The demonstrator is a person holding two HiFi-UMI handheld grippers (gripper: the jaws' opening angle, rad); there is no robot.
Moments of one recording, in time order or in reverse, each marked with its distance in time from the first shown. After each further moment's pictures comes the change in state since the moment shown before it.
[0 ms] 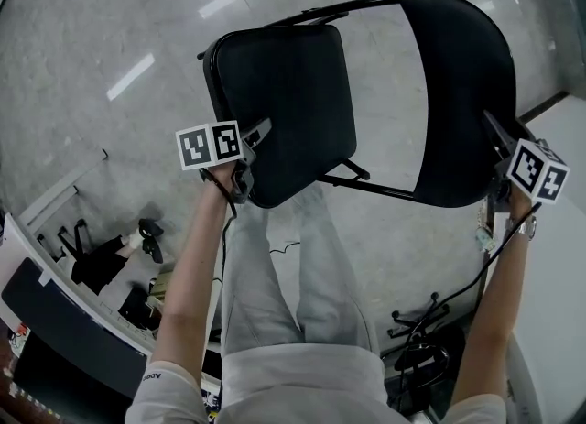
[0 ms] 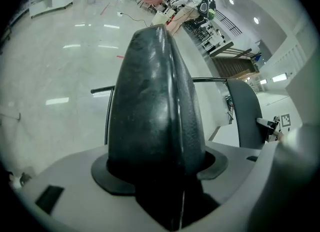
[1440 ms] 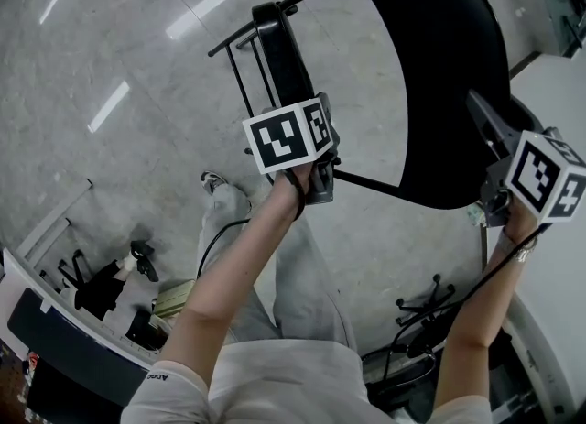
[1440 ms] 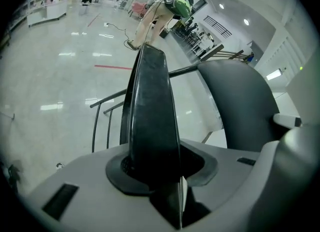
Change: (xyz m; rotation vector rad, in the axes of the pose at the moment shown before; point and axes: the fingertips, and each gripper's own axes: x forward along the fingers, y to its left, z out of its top) left arm 0.033 -0.265 0.002 0.036 -0.089 -0.015; right arm -0.125 0.020 0.047 0.015 -0.055 -0.060
